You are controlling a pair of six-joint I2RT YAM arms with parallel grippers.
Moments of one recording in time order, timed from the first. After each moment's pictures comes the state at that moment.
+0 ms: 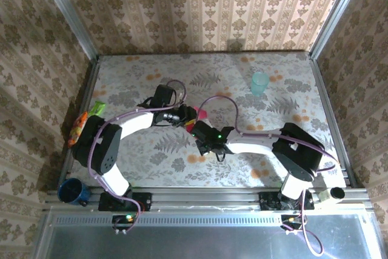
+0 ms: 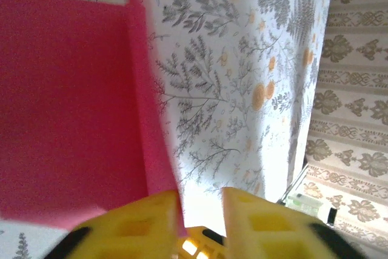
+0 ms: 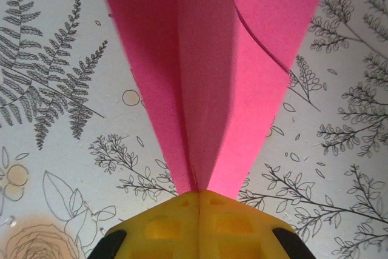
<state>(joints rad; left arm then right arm) -0.51 1.67 0.95 -0.12 0.69 -0.81 0.93 1.70 0.94 -0.33 0.23 0.49</state>
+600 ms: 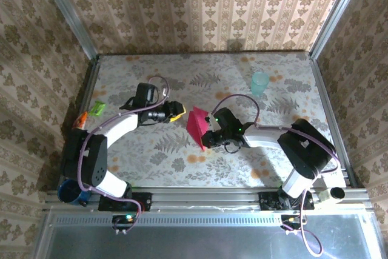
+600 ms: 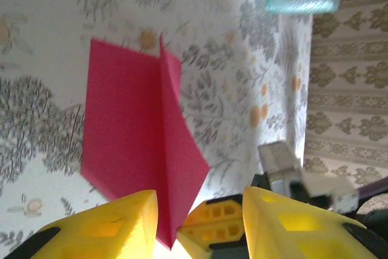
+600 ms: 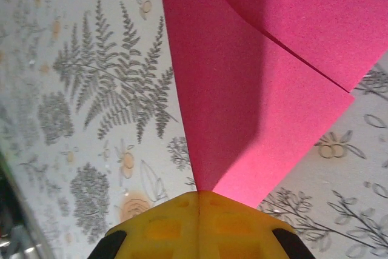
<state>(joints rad) -0.38 1.52 0.86 -0.16 0.71 -0.72 0.68 1.67 0.75 0.05 -0.42 0.53</state>
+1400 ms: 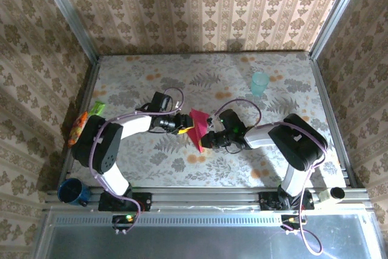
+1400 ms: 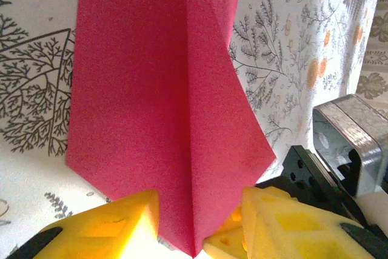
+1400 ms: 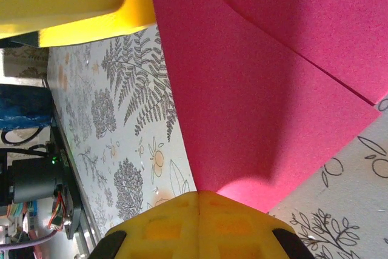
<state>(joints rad) -0.50 1.69 0.86 -0.15 0.68 -0.69 0.62 1.76 0.67 0.32 -0.63 0.63</state>
